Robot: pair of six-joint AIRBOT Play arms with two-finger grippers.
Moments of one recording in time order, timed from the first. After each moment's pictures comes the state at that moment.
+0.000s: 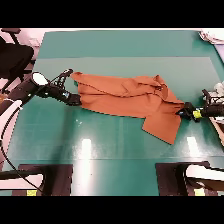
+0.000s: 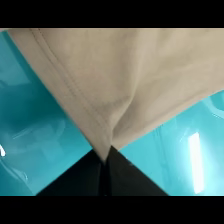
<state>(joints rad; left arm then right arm) -0.12 -1.43 1.11 0.98 -1.06 -1.18 -0.57 -1.41 0.78 -0.94 1.14 1.21</state>
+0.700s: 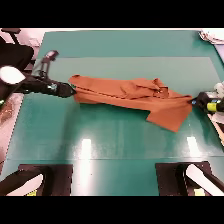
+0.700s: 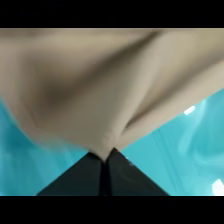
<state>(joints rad) -0.12 -1.07 1.11 0.96 -1.06 -1.20 -0.61 -0.99 0.81 -0.77 1.18 1.21</state>
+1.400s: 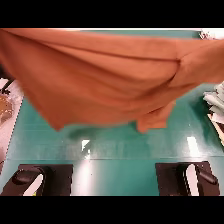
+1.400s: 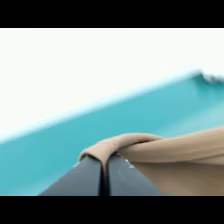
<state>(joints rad) -0.12 -0.56 1.53 1.16 -0.92 -1.25 -0.60 -0.46 1.40 -0.68 1.06 1.19</state>
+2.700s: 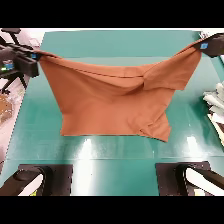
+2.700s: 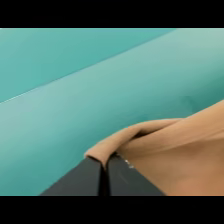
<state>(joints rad) -0.12 -0.85 1.25 1.22 -0.84 -1.13 -0.21 -1.11 1.56 -0.89 1.28 1.14</state>
